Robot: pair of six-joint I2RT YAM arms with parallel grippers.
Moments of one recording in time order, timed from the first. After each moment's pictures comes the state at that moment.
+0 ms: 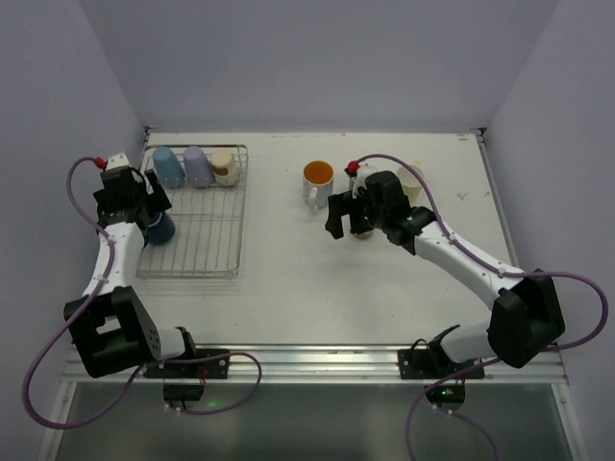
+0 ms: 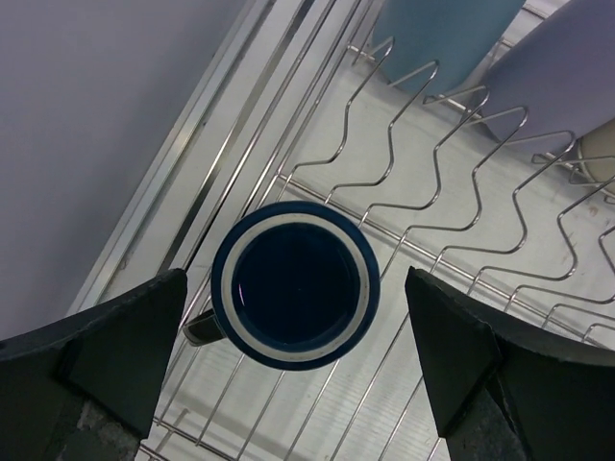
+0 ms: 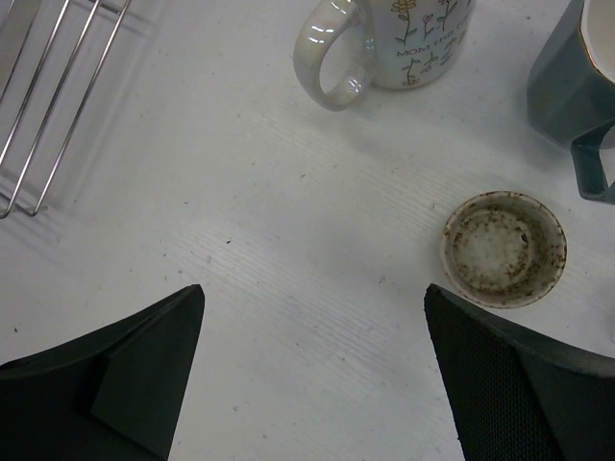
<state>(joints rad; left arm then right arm) 0.31 1.31 0.95 -0.27 -0.13 -0.15 0.56 1.39 1.02 -0.29 -0.10 0.22</state>
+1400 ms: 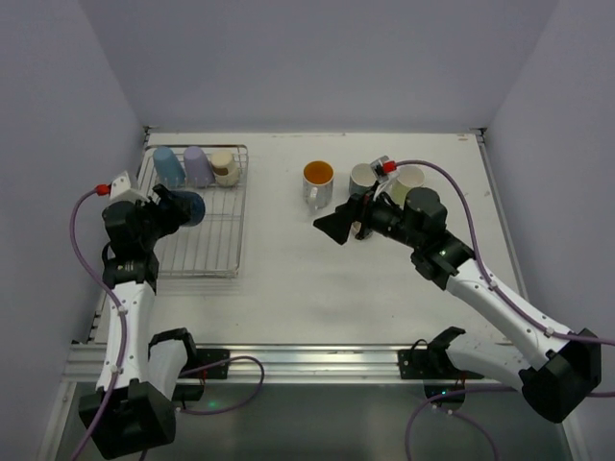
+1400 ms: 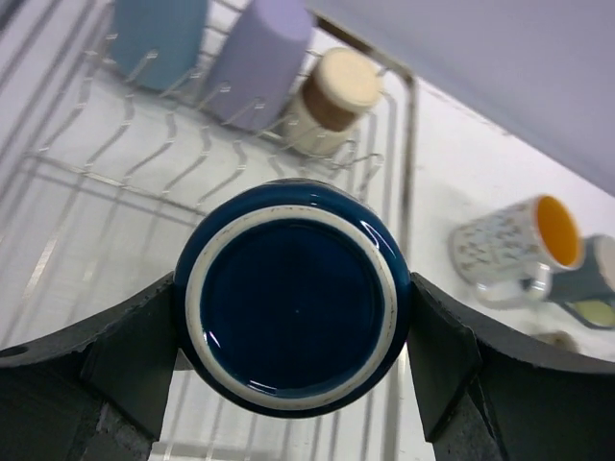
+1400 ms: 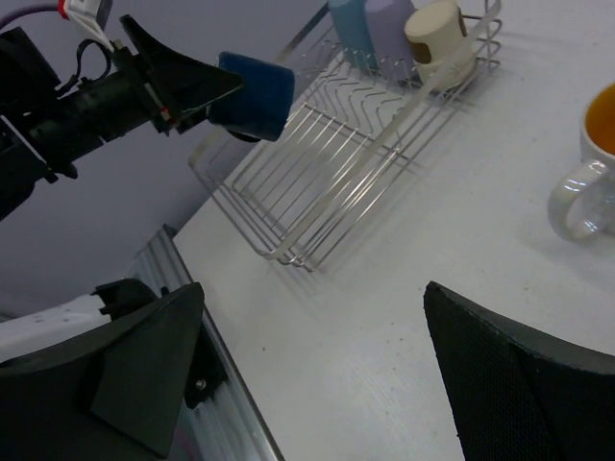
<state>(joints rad) 0.26 0.86 0.68 -0.17 0.18 -0.42 0.60 1.05 0.86 0.05 -0.39 0.50</state>
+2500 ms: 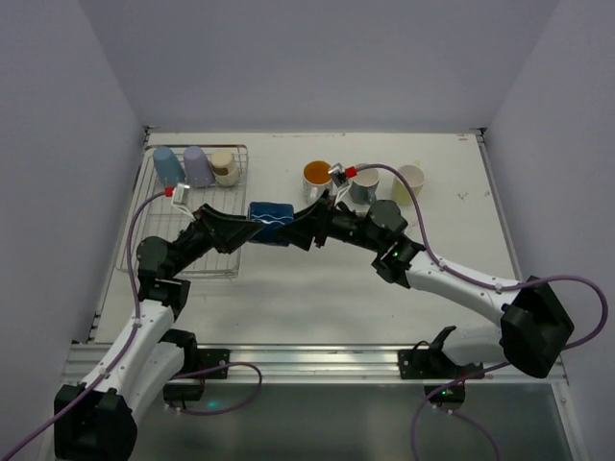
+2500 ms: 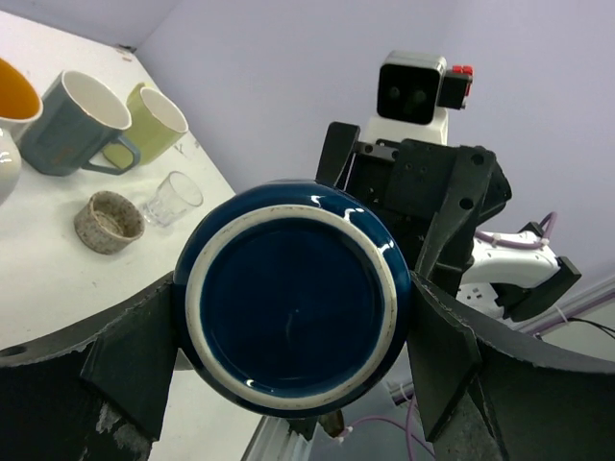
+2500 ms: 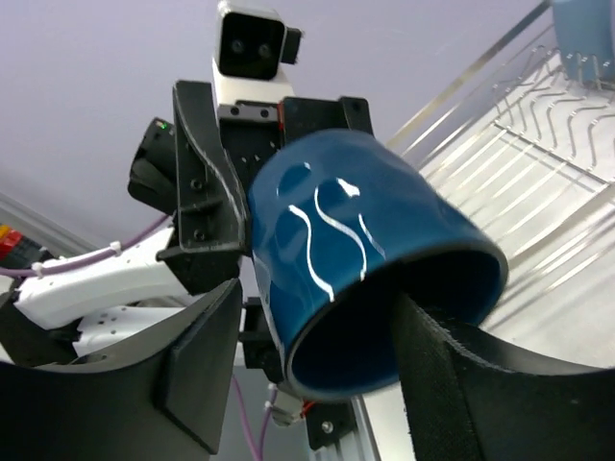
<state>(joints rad) -0.15 0.77 0.38 0.72 0.76 -1.15 0.81 1.29 0.80 0.63 -0.45 0.80</state>
